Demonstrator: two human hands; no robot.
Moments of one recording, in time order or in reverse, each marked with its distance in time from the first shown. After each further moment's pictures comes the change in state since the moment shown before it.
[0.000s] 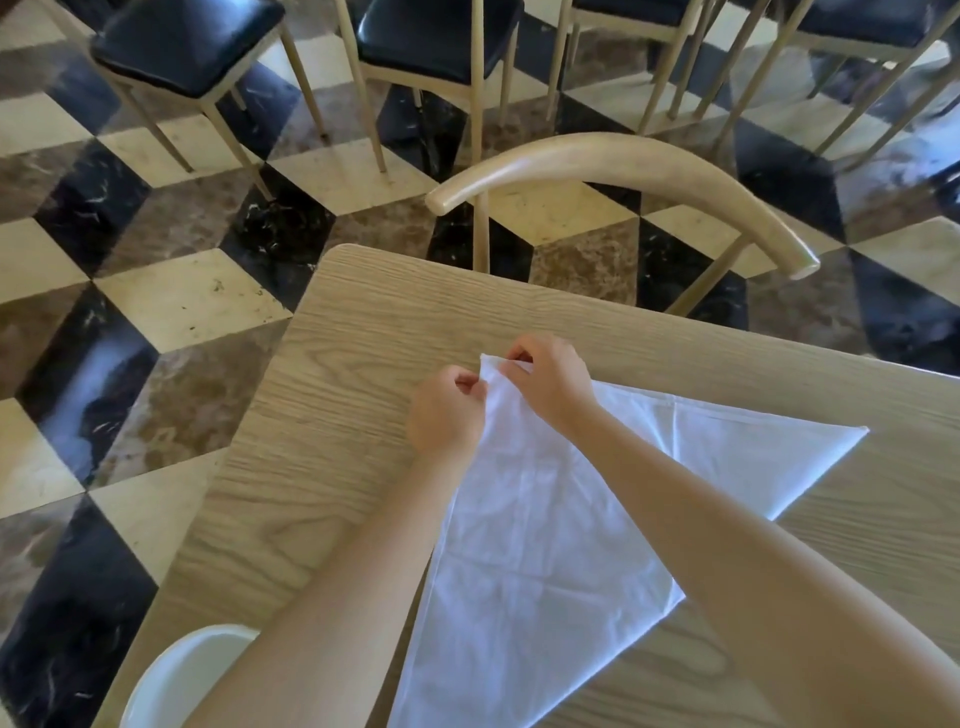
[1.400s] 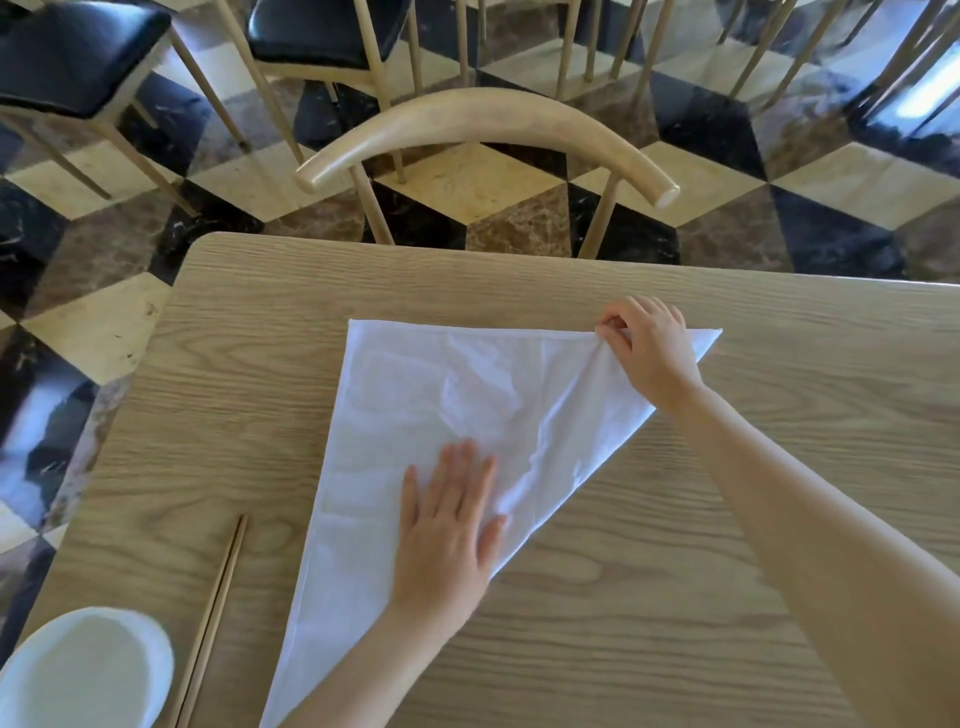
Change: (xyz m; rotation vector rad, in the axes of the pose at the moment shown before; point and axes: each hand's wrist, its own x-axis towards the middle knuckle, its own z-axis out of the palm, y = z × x) left_hand -0.174 -0.049 0.064 0.673 -0.161 0.768; right_hand -0.081 0.177 -0.125 -0.214 0.272 -0.046
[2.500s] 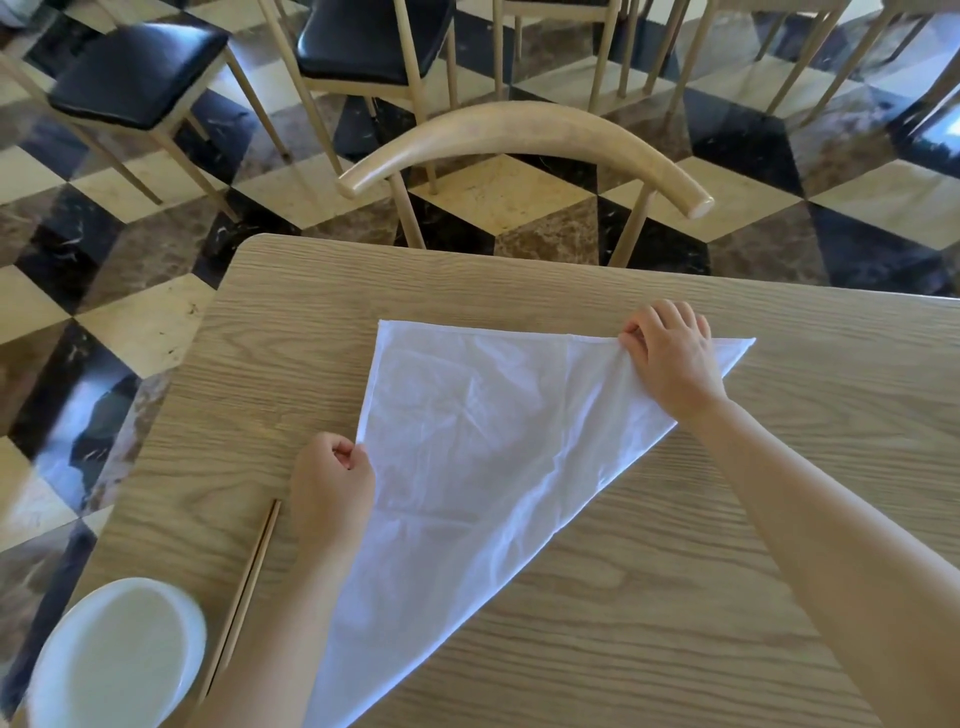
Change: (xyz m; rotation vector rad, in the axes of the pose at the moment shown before) left_hand 0.024 -0.089 -0.045 -0.410 0.321 -0.862; right_hand 0.000 -0.002 0.010 -0.155 0.019 -0.046
